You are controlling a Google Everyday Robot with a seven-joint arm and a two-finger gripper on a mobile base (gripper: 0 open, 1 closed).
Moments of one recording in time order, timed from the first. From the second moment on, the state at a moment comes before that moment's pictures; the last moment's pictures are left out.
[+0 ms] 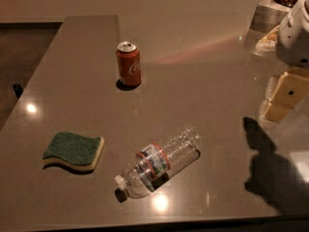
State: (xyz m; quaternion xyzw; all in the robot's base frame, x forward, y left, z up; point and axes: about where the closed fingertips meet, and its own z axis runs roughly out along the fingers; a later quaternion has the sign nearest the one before) arm 0.438 -0.217 0.976 -0.60 0.78 -0.03 0.16
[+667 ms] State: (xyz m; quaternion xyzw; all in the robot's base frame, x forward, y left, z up) arm 0.445 -0.206 0.975 -0.60 0.78 -0.02 0.17
